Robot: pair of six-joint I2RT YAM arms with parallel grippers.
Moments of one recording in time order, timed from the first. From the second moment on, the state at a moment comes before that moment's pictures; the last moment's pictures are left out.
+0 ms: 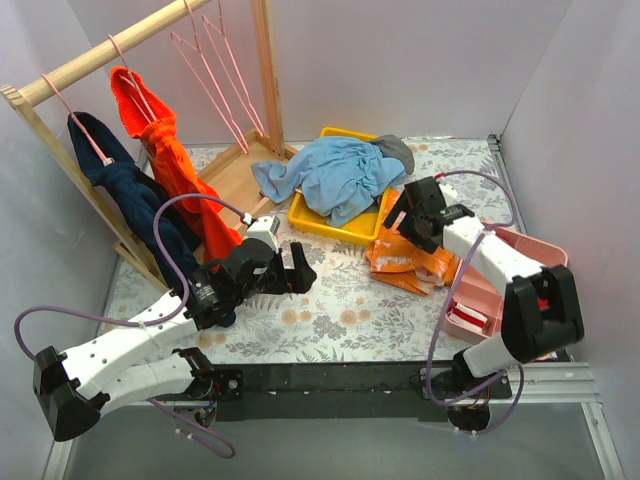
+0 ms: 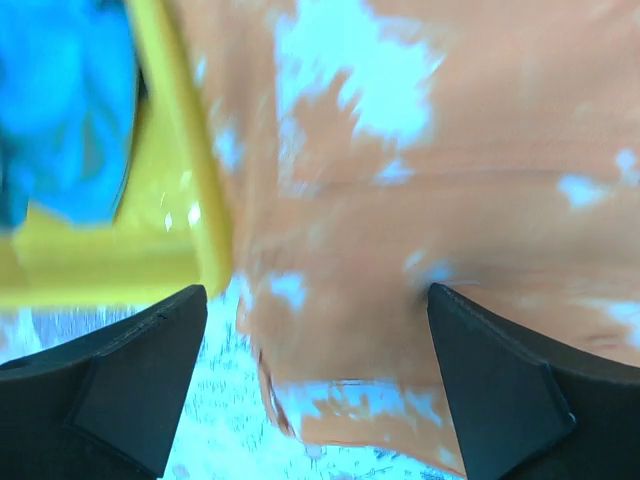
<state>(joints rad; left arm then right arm) -0.90 0.94 0.80 -0.45 -0.21 -0.71 0.35 1.54 1.10 -0.53 0.21 0.85</state>
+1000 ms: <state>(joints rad) -0.90 0.91 0.79 -0.46 -0.20 -0.72 0.37 1.58 0.87 -0.24 0.11 0.81</state>
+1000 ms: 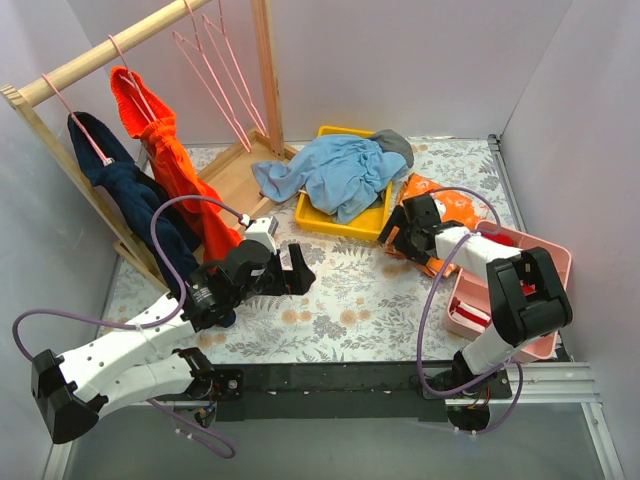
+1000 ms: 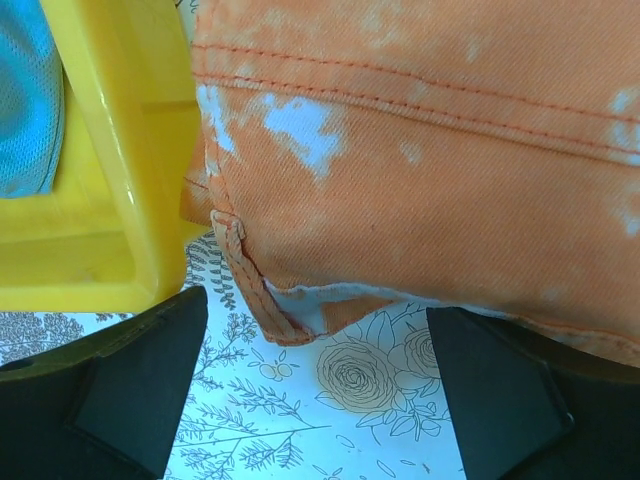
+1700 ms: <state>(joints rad) -0.90 0.89 0.79 -0.48 -0.21 -0.73 0.41 1.48 1.10 -0.39 0.04 0.60</state>
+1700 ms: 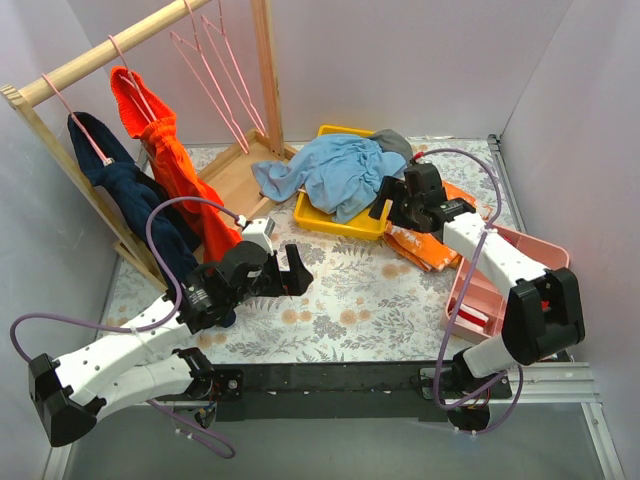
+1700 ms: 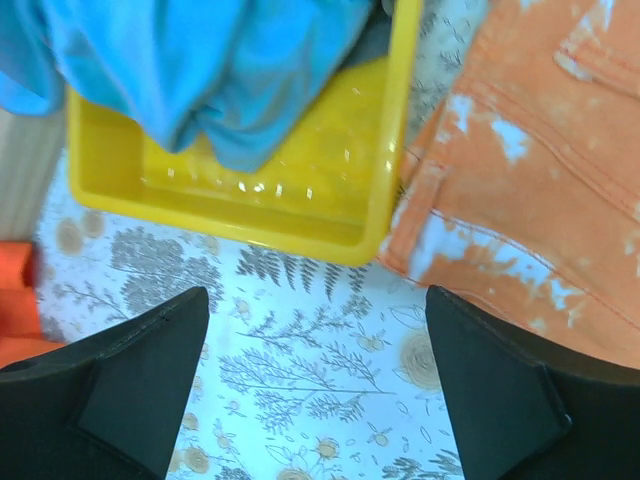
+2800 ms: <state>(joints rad) -0.90 0.91 0.88 -0.52 -0.26 -0.74 0.47 2.11 1.89 -0.47 -0.02 0.61</state>
